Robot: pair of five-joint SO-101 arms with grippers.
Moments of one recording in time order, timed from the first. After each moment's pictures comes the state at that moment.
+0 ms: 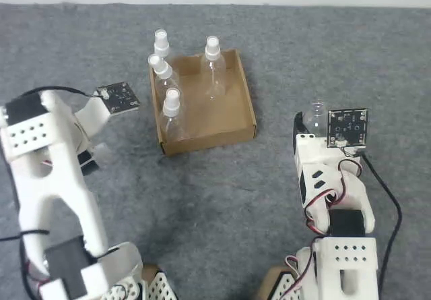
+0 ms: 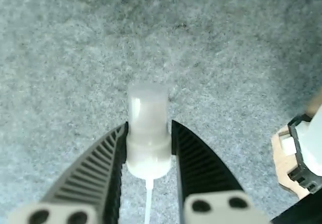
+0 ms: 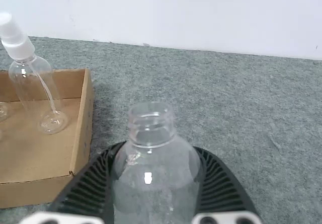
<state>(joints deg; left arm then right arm) -28.6 -12.3 15.3 98.3 -72.0 -3.3 -72.2 72.4 31.4 2.6</state>
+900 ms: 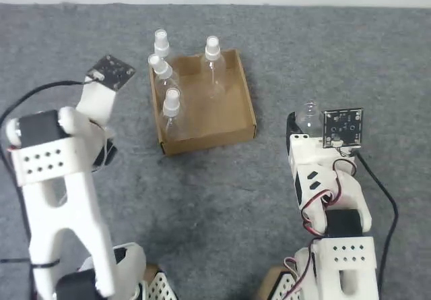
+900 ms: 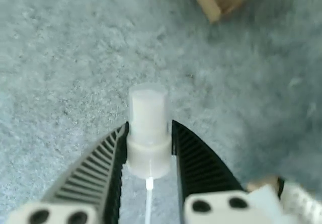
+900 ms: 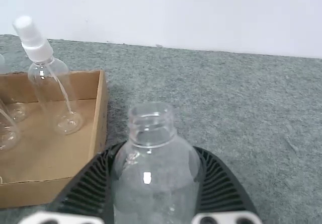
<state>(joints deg) -20.0 -26.8 17.9 97.9 -35.5 -6.2 -72.2 72.4 31.4 0.7</state>
